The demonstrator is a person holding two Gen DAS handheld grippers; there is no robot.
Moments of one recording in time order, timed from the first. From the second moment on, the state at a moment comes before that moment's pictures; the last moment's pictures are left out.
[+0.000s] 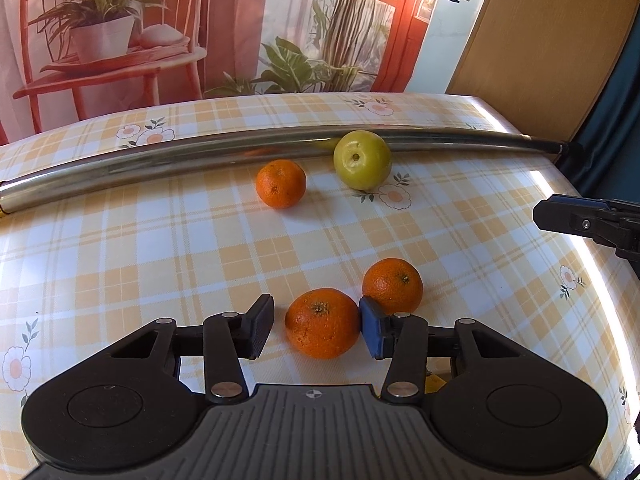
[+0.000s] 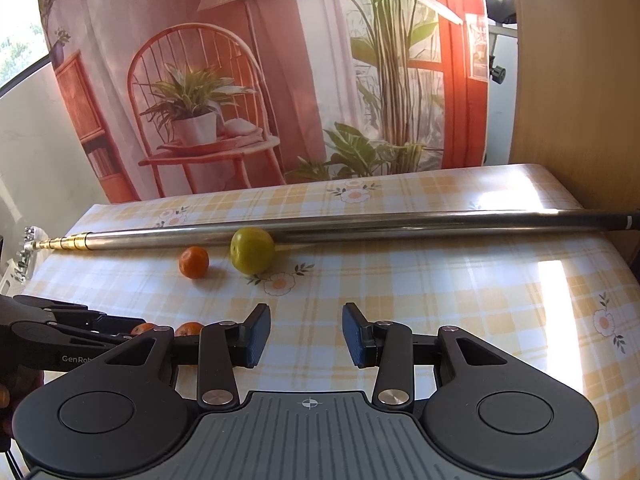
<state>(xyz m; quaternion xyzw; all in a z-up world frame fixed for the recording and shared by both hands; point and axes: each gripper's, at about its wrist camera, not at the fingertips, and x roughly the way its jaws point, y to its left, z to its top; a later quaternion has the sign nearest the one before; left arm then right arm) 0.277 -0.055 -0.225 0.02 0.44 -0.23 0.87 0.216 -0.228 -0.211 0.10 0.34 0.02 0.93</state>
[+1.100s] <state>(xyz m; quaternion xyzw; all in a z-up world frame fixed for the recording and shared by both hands) 0.215 0.013 -0.172 -0.03 0.33 -0.13 0.93 0.333 -0.174 -0.248 0.04 0.31 0.08 0.95</state>
